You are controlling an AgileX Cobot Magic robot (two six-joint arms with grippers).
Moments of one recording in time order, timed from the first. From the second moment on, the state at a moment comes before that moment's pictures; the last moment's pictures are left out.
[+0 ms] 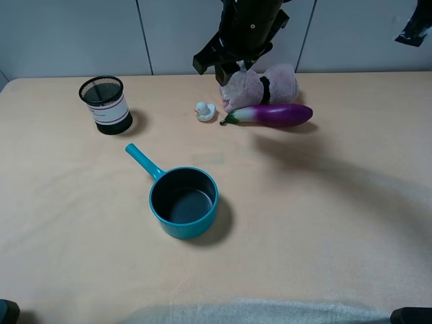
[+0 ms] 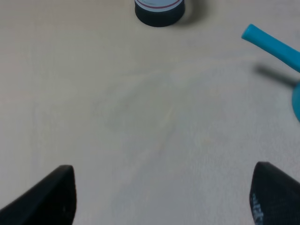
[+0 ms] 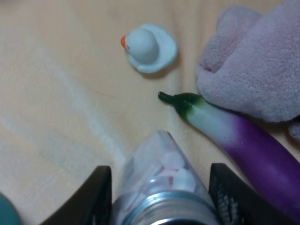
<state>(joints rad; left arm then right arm) 0.01 0.08 -0.49 -0.09 1.07 0.19 0.69 1.96 -1.63 -0.08 0.92 0.03</state>
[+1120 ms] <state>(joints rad) 0.01 0.08 -0.49 -0.09 1.07 0.19 1.16 1.96 -1.63 0.02 0.92 0.03</state>
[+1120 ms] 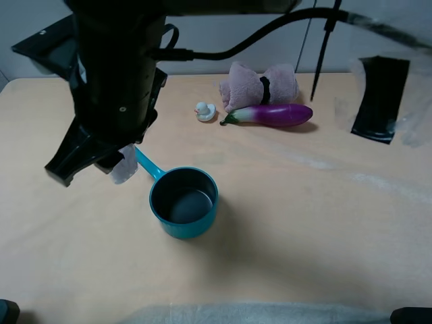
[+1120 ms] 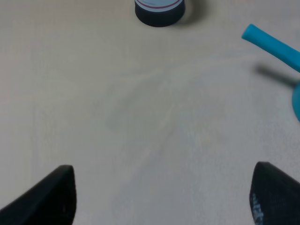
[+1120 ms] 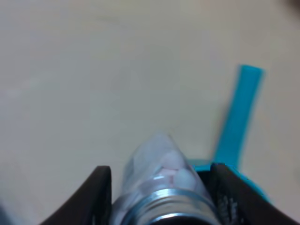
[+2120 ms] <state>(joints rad) 0.01 0.08 -0.49 -0.09 1.07 0.19 1.27 2.04 -1.63 0.02 0.85 0.03</state>
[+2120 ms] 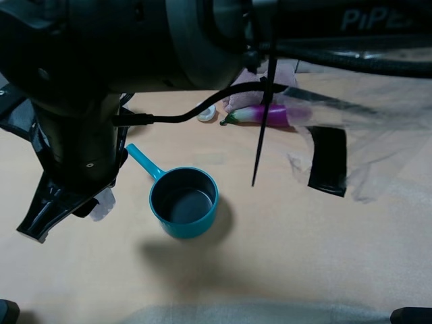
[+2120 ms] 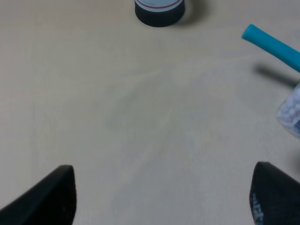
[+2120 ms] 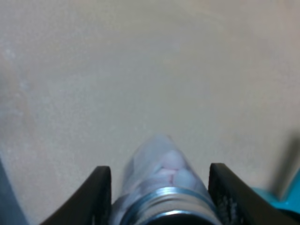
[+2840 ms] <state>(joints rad) 0.01 0.08 -0.49 -0.09 1.07 0.19 1.25 2.14 -1.64 0.03 0.82 0.00</state>
